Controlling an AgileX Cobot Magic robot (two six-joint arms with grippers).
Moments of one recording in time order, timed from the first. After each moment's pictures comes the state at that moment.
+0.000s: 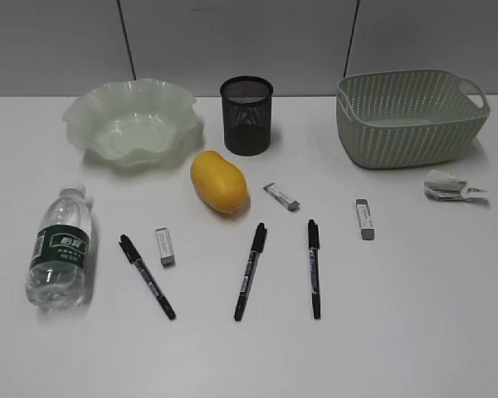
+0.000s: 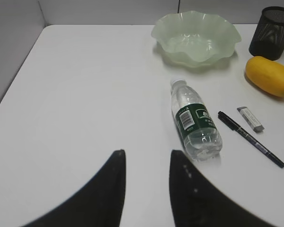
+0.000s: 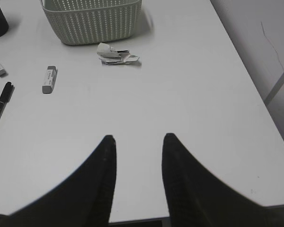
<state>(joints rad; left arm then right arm) -0.04 -0.01 -0.54 0.01 1.06 -0.06 0.02 -0.01 -0.51 -0.06 1.04 0.07</state>
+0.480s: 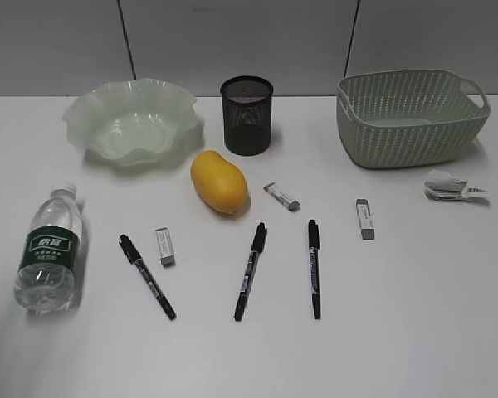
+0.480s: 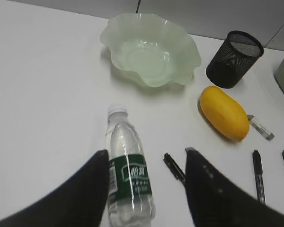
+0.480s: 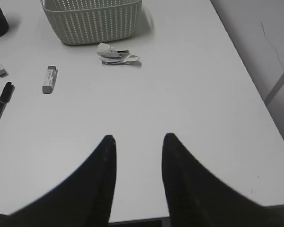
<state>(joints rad) -0.04 0.72 -0.58 -0.35 0.52 0.06 0.02 -0.01 -0.51 -0.06 1.04 0.07</state>
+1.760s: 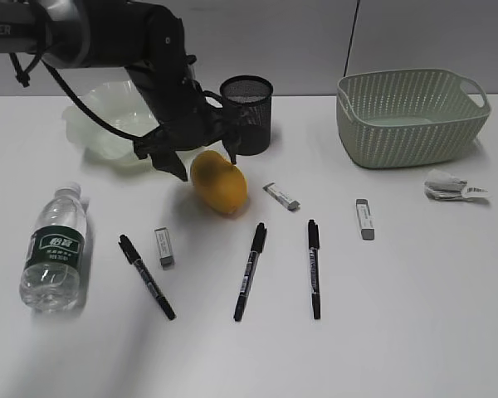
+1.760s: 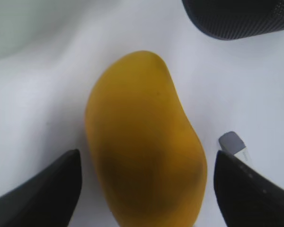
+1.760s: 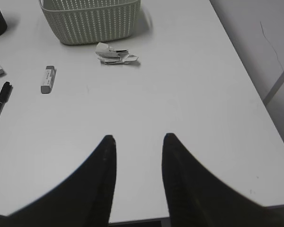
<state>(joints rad) -0.53 2.22 -1.76 -0.05 0.82 -0.75 0.02 -0.01 -0.51 -0.06 1.04 0.07</state>
